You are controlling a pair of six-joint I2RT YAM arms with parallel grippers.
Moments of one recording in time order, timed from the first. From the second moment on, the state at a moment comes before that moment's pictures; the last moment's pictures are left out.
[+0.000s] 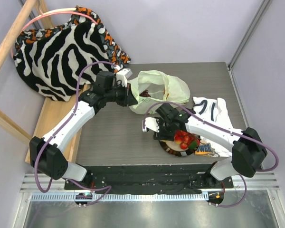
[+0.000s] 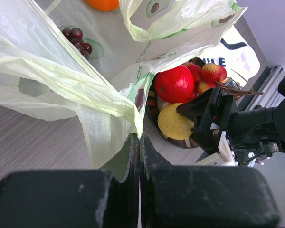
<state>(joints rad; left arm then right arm) -0.46 1.43 1.29 -0.45 0.49 -0.23 0.79 1.45 1.04 -0.74 -0.09 -0.77</state>
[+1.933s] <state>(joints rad) -0.51 1.33 1.05 -0.46 0.55 -0.28 0.47 1.97 1.62 -0.67 0.26 -0.52</state>
